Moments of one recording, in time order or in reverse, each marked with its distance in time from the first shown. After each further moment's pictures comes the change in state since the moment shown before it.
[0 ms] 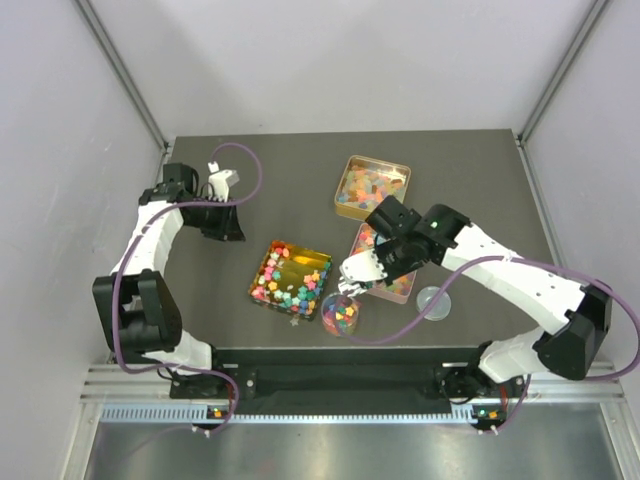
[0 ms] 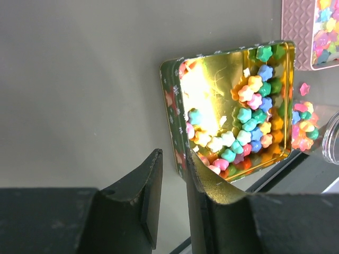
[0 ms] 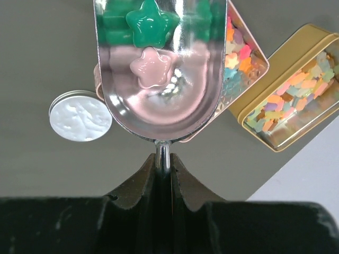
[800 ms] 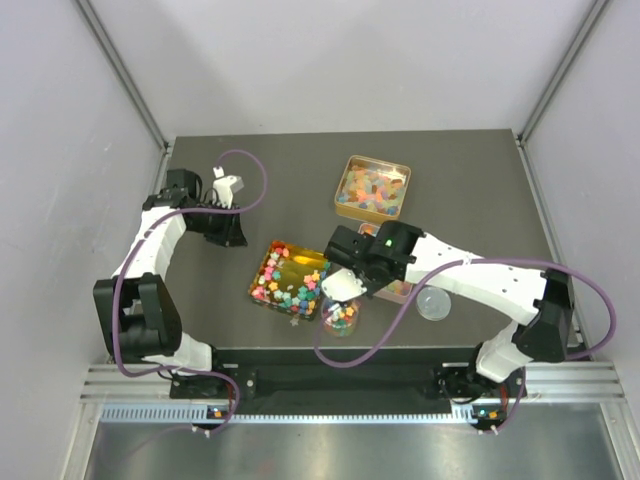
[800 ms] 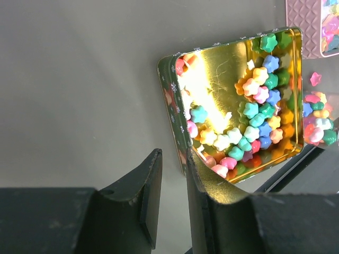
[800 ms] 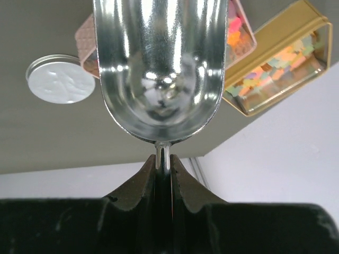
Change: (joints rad) left arm -0.014 -0.035 -0.069 0.049 0.001 0.054; right arm 0.262 0.162 0.116 -0.128 0.365 0.148
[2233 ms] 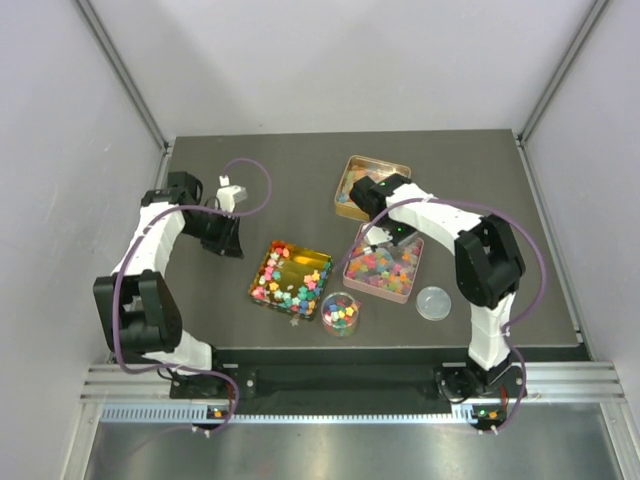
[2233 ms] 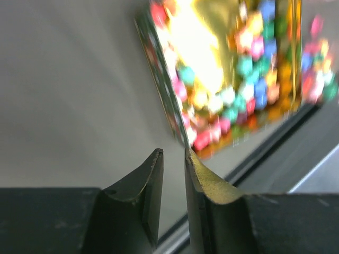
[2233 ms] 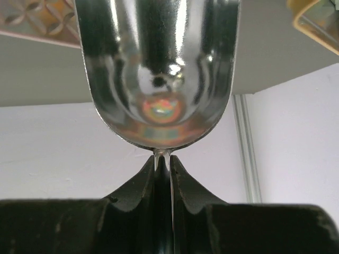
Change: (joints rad) left arm 0.005 0.034 0.056 -0.193 -0.014 0.121; right arm -0.489 0.401 0.096 0.100 0.288 -0.203
